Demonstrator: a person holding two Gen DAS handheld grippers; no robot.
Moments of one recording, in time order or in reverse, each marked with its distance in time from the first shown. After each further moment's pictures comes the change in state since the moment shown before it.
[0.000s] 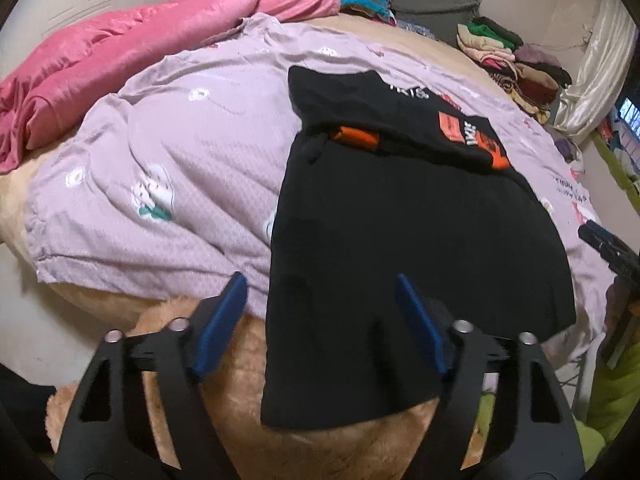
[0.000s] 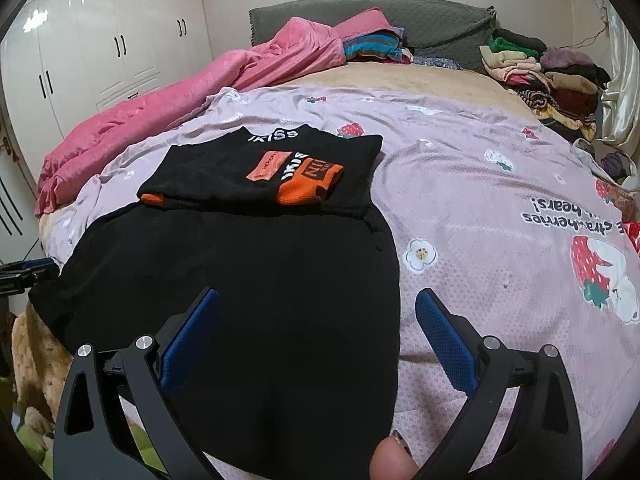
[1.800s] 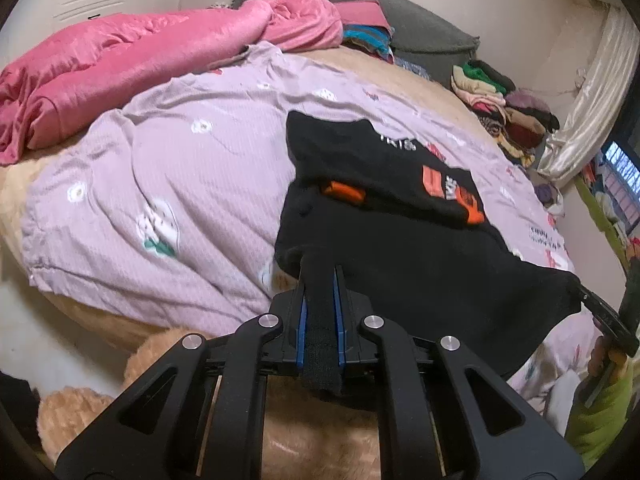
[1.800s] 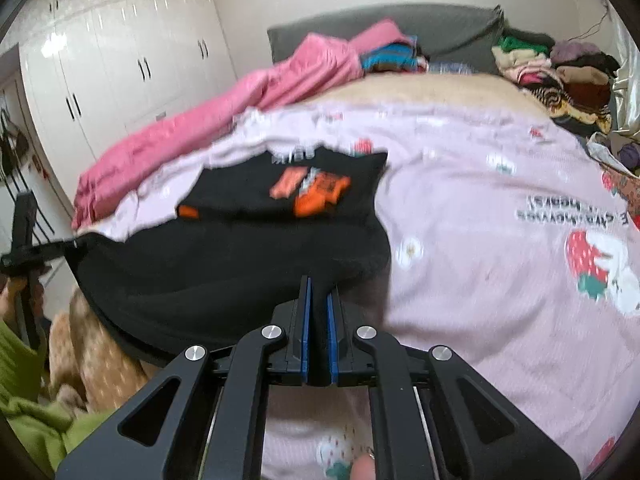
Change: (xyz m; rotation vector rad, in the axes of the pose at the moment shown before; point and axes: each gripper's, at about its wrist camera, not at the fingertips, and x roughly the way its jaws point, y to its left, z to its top) left arm -0.031 0.009 0.028 -0.104 -0.120 -0.090; right arm -0.054 -0.031 -0.001 0.033 -0.079 0.138
